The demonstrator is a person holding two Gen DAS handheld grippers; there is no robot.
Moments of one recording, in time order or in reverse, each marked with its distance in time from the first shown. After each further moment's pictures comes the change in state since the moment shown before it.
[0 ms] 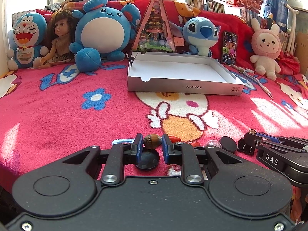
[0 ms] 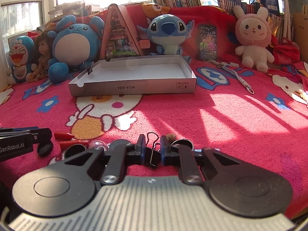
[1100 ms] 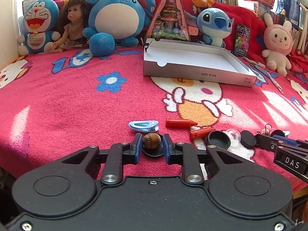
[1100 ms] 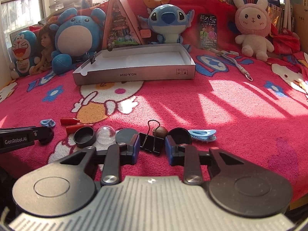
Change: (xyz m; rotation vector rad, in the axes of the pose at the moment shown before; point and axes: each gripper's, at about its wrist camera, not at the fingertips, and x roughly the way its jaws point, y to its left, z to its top) left arm 0.002 0.015 -0.010 -0.044 0.074 0.055; right arm -0.012 -0.002 -0.007 0.009 0.068 0.015
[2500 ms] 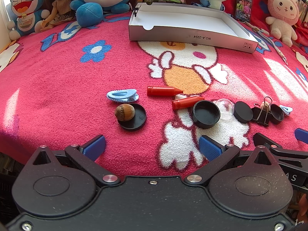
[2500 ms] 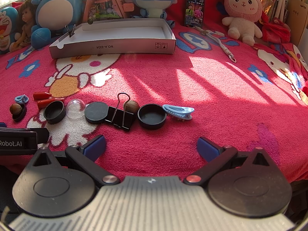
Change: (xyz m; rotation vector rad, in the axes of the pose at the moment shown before) left arm 0.020 -0.032 0.002 0.036 0.238 0.034; right arm 0.007 -0.014 -0.005 -0.040 0.161 -0.121
